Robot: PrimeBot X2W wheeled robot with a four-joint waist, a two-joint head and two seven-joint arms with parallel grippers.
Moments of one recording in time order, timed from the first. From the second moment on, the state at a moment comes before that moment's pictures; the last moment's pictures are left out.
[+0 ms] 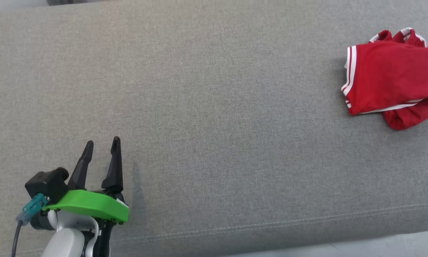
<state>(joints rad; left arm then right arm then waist) -0.12 0.18 -0.30 0.06 -0.68 0.06 -0.19 -0.59 -0.53 0.24 0.58 0.71 -0.06 -0.25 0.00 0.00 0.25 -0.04</state>
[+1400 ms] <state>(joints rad) 0.13 0.25 -0.24 0.06 -0.50 0.10 -0.25 0.00 -0.32 0.26 0.25 0.39 -0.12 -0.25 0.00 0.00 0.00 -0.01</state>
